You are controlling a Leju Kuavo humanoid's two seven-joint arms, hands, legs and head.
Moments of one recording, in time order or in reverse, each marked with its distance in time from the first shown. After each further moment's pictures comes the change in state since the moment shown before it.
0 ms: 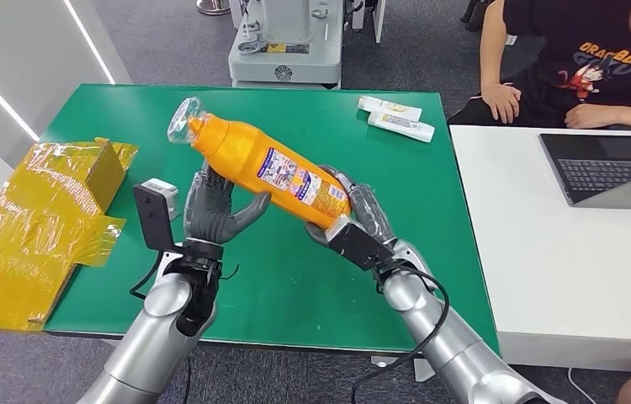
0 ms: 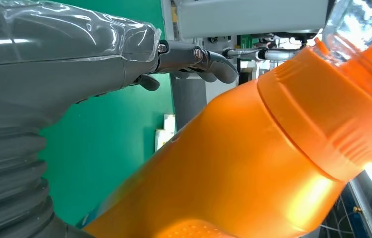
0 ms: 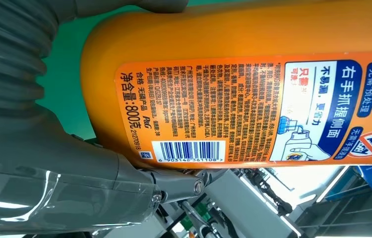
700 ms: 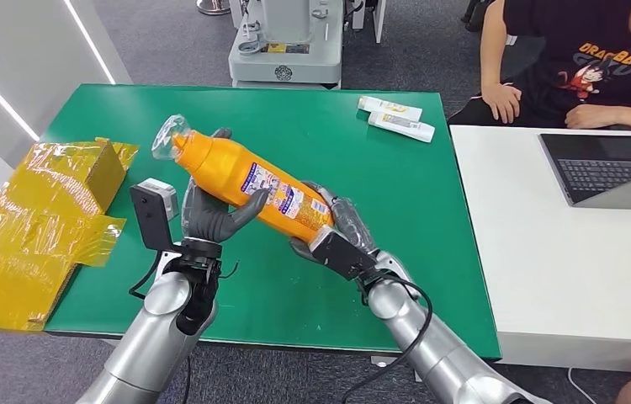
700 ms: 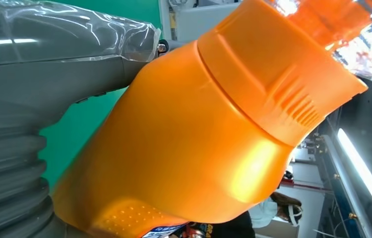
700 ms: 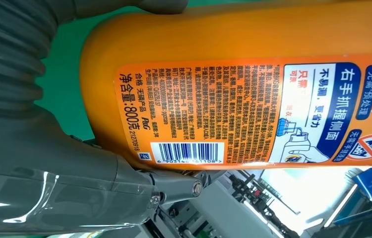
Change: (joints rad) left arm -0.003 -0.001 0.004 0.008 0.002 0.013 -0.016; right arm 0.001 0.048 0.045 0.079 -0.016 0.011 -0.018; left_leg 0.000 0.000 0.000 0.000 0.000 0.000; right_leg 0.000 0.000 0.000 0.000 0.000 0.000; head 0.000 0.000
